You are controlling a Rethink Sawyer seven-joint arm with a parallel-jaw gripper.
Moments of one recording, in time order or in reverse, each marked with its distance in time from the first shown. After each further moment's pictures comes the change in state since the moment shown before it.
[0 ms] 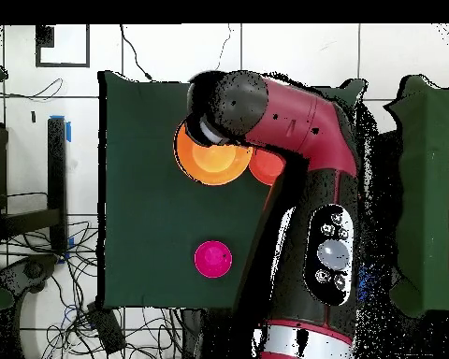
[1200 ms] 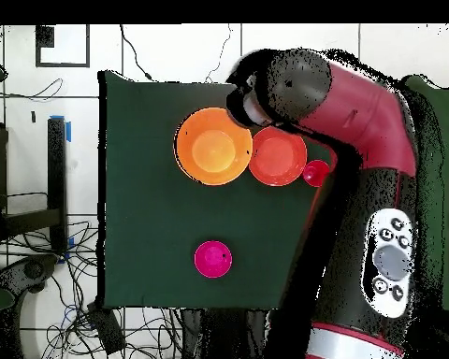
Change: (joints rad) arm -0.096 0.006 -0.003 -0.108 0.021 0.013 0.000
